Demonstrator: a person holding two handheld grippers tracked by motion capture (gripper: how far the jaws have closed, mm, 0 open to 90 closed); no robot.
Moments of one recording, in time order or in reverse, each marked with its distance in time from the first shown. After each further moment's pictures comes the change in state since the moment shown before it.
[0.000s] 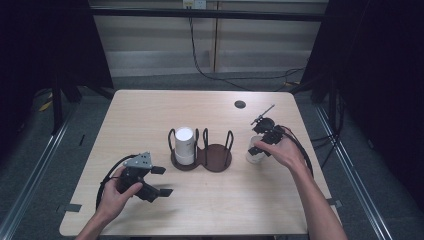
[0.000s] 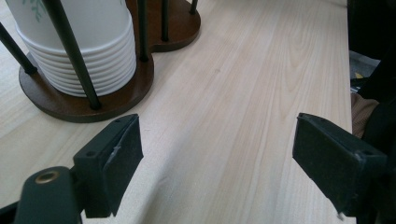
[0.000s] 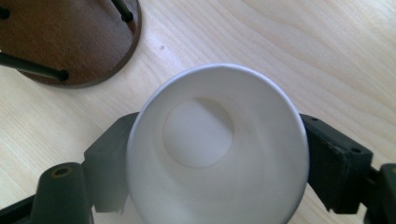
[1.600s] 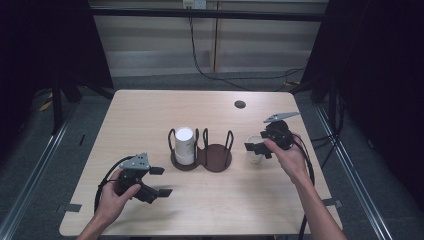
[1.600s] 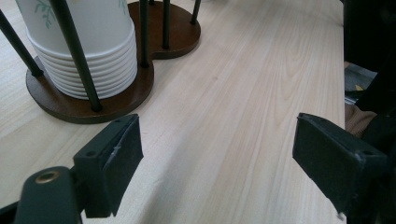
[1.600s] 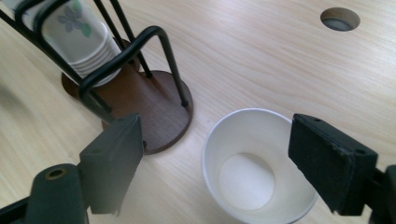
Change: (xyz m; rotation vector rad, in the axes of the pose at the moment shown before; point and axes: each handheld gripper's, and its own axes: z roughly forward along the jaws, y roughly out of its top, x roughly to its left) left arm -0.006 -0.002 -0.006 -0.042 0.018 -0.017; right arm 0.021 -0.032 -0.039 -0.445 0.085 0.123
